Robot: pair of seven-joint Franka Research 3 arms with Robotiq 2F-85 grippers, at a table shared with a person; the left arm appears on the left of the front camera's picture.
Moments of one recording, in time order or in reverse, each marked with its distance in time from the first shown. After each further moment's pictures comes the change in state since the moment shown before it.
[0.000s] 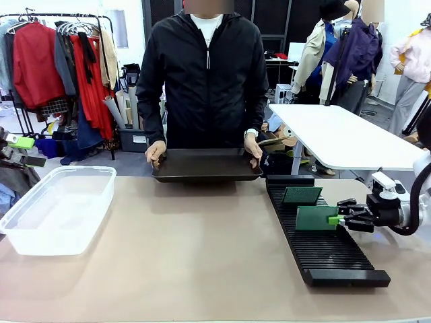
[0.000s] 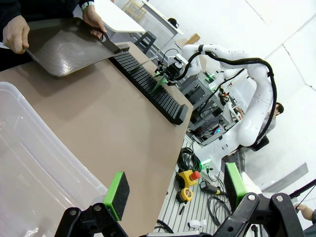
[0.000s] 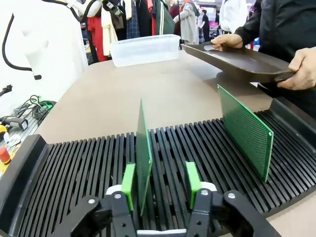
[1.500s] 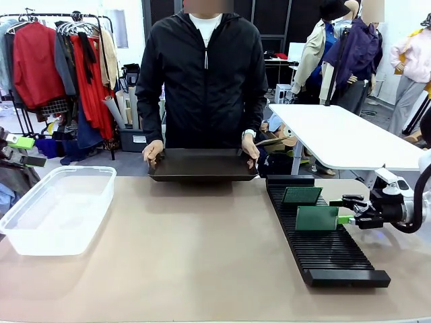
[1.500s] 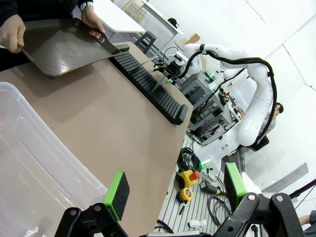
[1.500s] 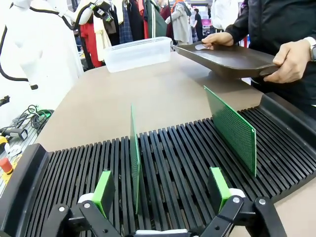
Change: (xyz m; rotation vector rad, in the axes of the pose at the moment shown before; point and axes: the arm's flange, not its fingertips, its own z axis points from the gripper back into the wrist) left arm 0.000 0.000 0.000 0.000 0.000 0.000; right arm 0.006 -0.004 0.010 -0.026 -0.008 -0.057
